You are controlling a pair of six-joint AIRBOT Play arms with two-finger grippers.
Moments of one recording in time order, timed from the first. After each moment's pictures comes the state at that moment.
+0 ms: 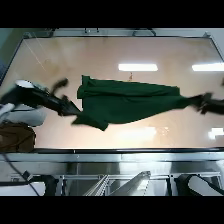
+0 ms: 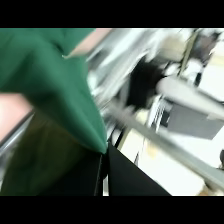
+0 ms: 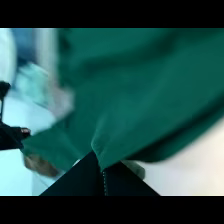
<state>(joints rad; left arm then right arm) 0.13 -1.50 1.13 0.48 -1.73 -1.06 -0.64 -1.16 0.83 -0.29 1.46 0.86</state>
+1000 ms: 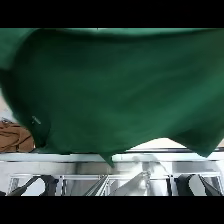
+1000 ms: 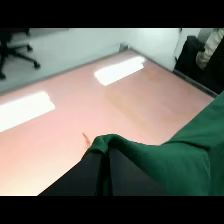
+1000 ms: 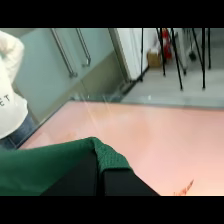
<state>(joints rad) 0.45 -1.13 2.09 0.40 -1.60 -1.15 -0.72 -0.83 1.54 -0.20 1.42 1.08</state>
